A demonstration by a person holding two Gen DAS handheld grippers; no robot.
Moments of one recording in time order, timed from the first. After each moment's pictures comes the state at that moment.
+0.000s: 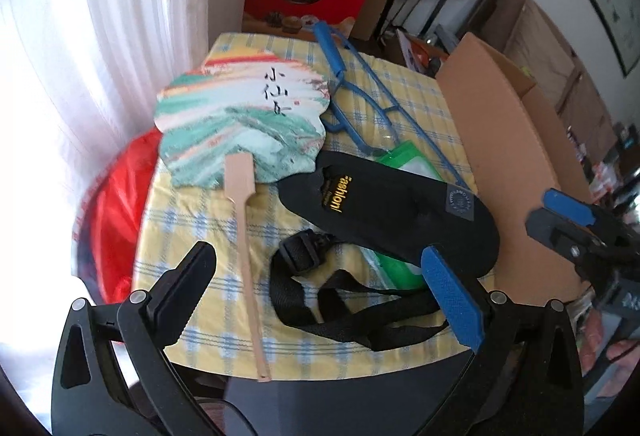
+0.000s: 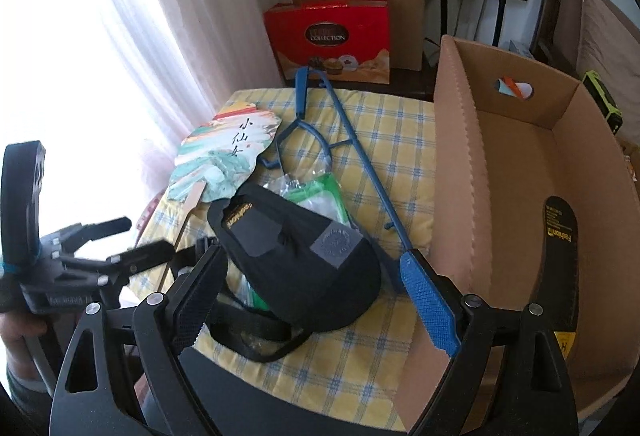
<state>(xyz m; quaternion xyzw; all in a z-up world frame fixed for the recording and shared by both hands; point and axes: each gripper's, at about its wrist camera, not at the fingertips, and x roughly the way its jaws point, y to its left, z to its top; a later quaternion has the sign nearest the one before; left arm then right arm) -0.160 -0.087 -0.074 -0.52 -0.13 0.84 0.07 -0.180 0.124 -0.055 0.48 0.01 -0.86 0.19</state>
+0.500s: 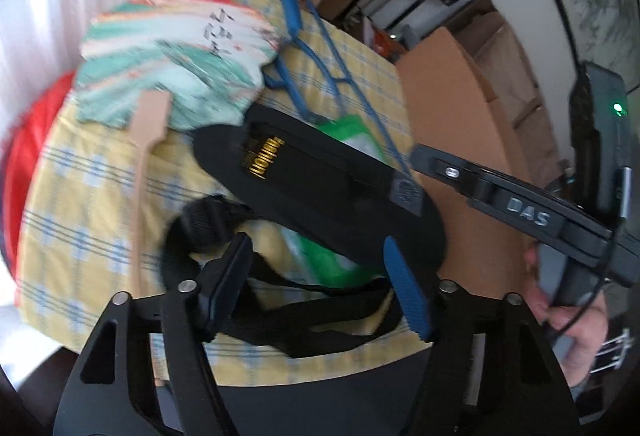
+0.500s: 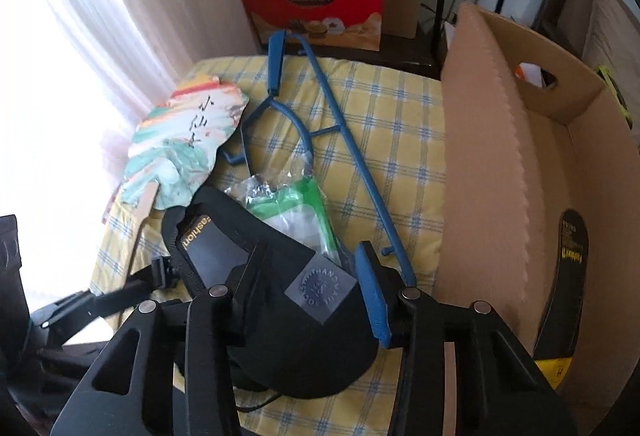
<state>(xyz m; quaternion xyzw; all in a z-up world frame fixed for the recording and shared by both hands) -0.167 -0.068 -0.113 -0.53 -0.25 0.79 0.15 -0.237 0.094 -0.094 0.54 0.07 -0.82 0.15</state>
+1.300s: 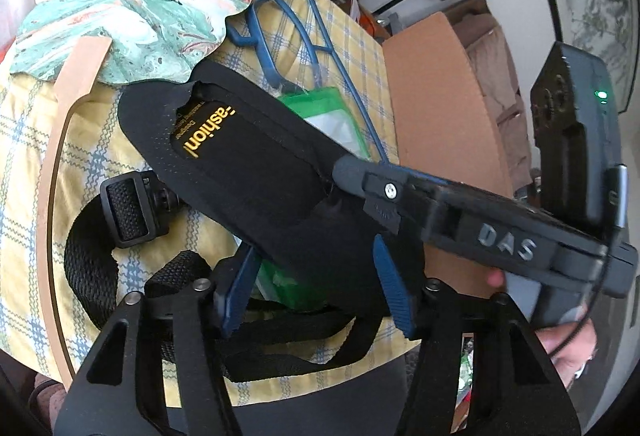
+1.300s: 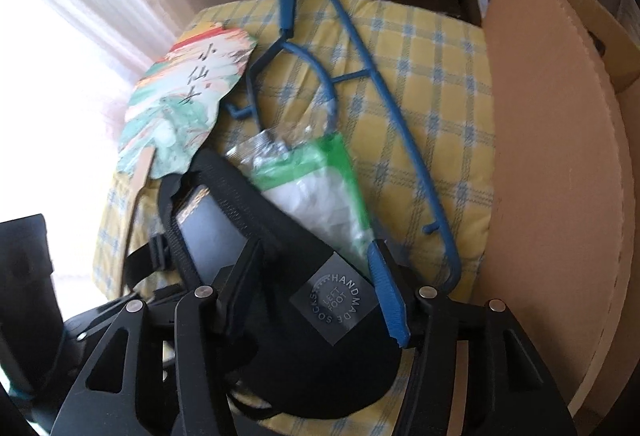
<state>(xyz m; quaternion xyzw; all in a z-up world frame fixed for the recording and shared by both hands) -0.178 -0.049 -0.140 -0.55 -0.31 0.76 0.18 -0.244 0.088 -0.126 0.62 0.04 -0.76 0.19</state>
